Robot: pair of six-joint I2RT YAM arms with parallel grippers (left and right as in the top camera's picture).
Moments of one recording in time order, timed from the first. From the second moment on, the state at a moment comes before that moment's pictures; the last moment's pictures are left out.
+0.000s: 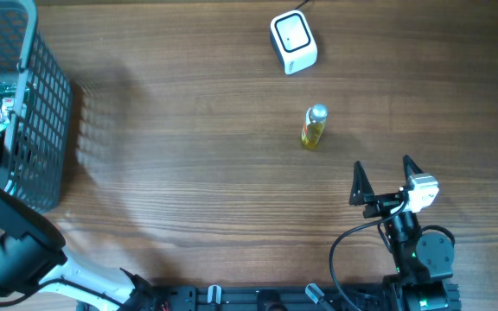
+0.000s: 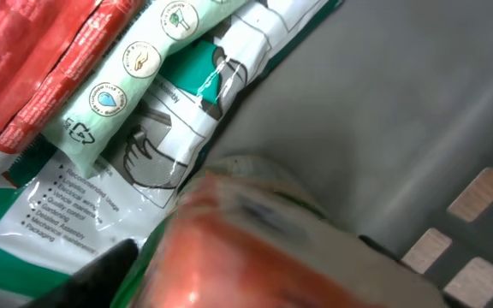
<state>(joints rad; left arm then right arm) 0.76 1.89 1.43 -0.81 0.05 0.11 0.13 0.02 0.01 0.00 -0.03 0.13</state>
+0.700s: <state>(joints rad) 0.76 1.72 1.41 -0.69 0.06 0.10 0.13 0.02 0.01 0.00 -0.03 0.13</state>
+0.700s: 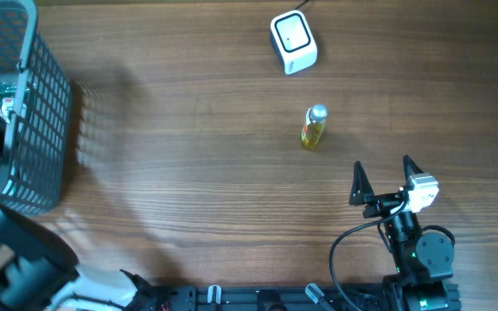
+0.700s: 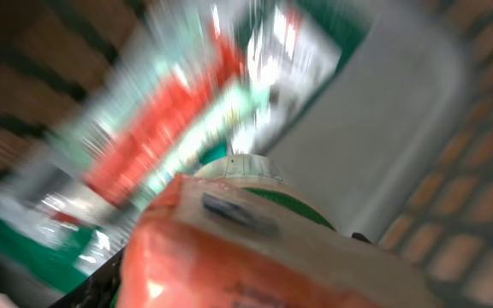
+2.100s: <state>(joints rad) -0.37 1.53 1.41 -0.88 0.04 -0.29 0.13 0.02 0.01 0.00 -0.03 0.13</state>
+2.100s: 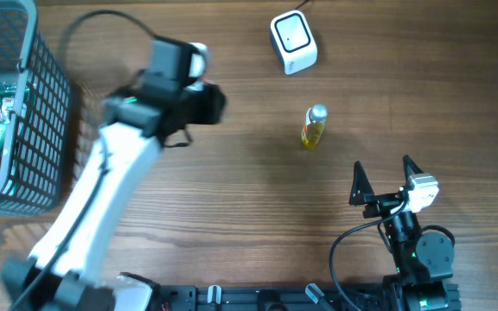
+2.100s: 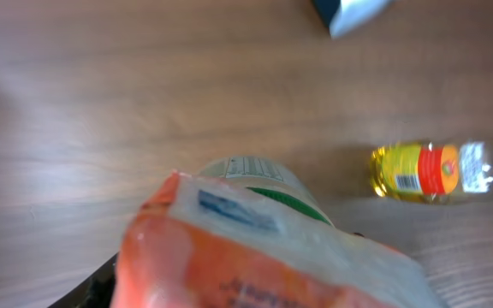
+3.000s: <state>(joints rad) -0.73 1.91 1.41 -0.77 -0.13 -0.65 0.13 0.02 0.01 0.00 -0.03 0.13</state>
